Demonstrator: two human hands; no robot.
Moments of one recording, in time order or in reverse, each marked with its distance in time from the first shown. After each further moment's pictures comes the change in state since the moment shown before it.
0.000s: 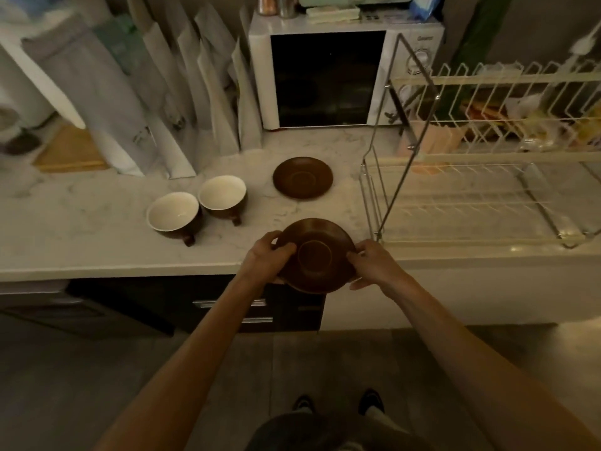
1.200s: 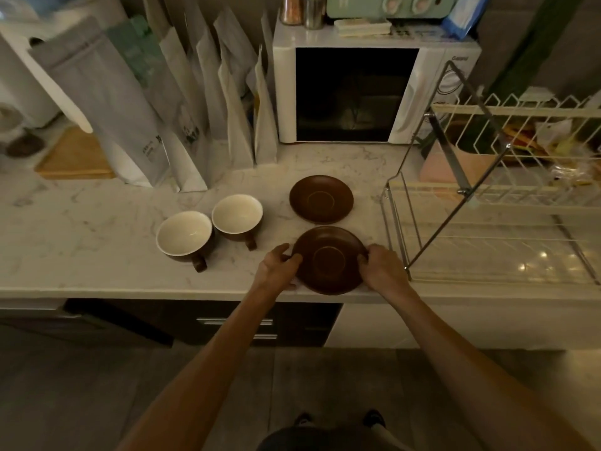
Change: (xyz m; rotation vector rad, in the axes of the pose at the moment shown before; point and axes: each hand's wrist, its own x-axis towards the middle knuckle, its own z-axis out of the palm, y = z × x) left_hand 0.069 -0.009 -0.017 -0.099 0.041 -0.034; right_hand 0.082 -0.021 0.020 -0.677 0.289 -0.076
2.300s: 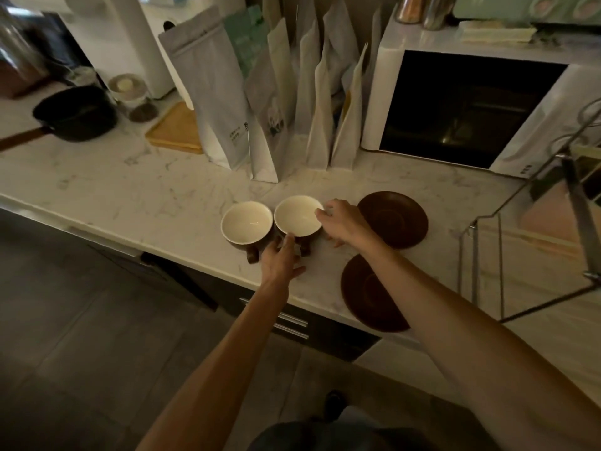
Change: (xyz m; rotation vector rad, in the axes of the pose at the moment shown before) left_hand 0.012 0.003 -0.051 -0.597 0.497 -0.098; right_hand 0.058 -0.184 0.002 0.222 -0.336 -0.431
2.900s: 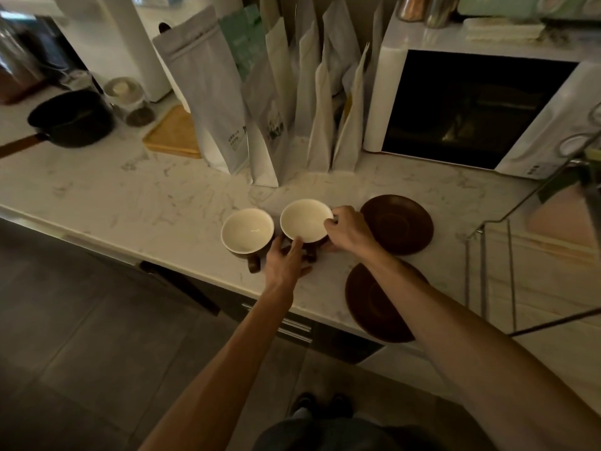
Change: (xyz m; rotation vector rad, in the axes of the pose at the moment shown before) left_hand 0.009 0.005 0.006 0.038 -0.048 0.084; right_hand 0.014 0.011 0.009 0.125 0.042 0.040
